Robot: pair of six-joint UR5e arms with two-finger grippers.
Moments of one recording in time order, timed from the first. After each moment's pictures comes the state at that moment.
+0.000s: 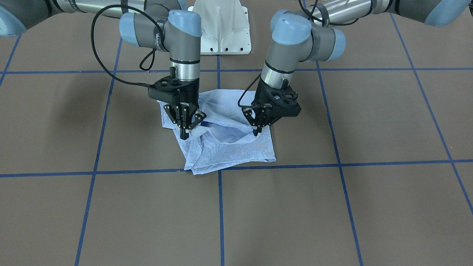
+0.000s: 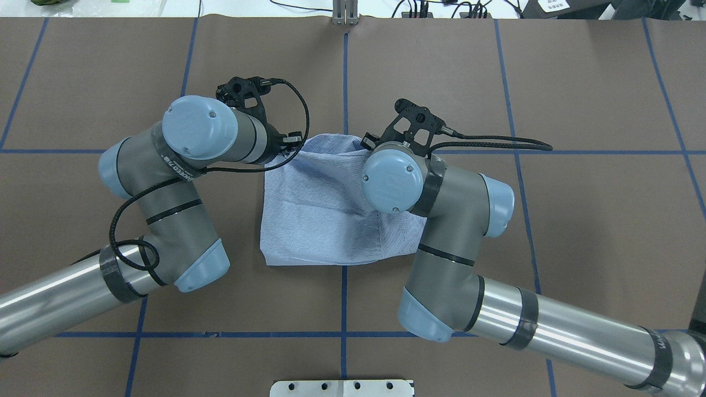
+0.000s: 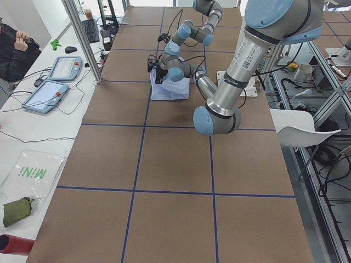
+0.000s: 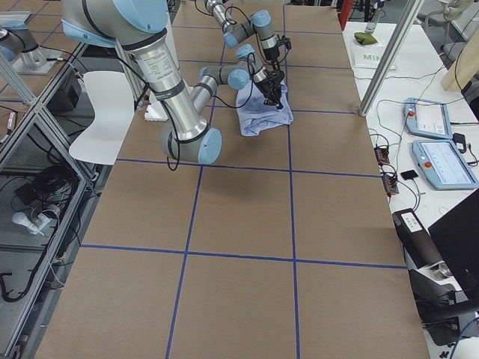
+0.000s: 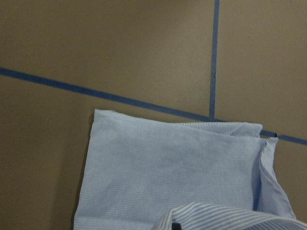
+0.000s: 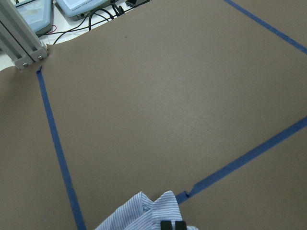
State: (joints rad) left arm -0.63 -2.20 -1.55 -2.00 -1.69 -1.33; right arm 0.48 -0.85 1.56 -1.50 1.26 1.77
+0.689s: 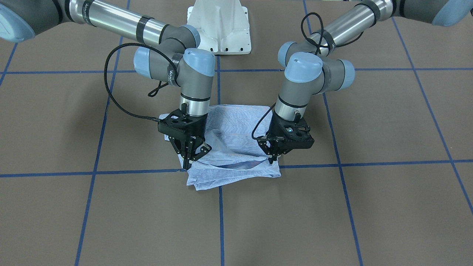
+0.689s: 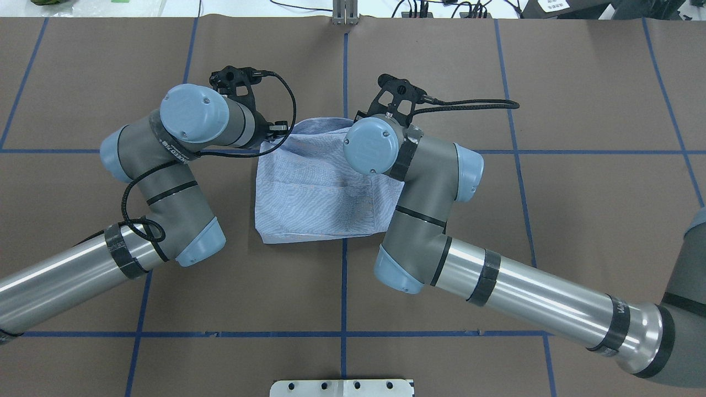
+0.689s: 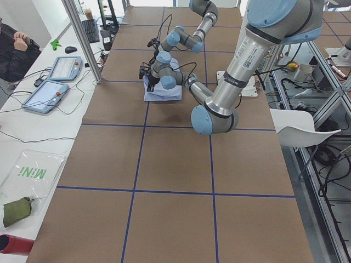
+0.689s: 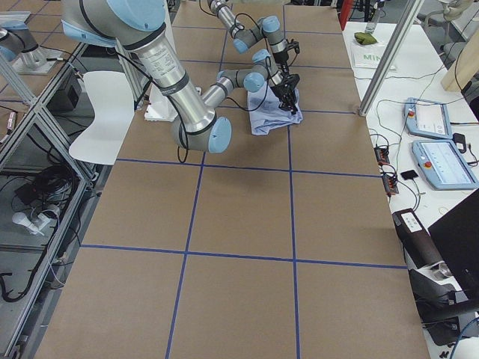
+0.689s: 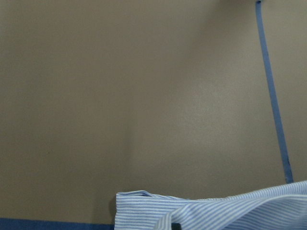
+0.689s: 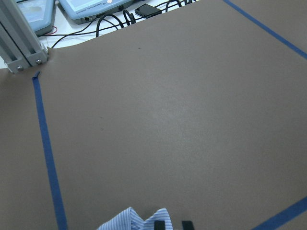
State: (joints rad) left arm -0.66 -2.21 -1.46 -2.06 -1.69 -1.21; right arm 0.54 -0.75 1.38 -1.44 1.28 1.62
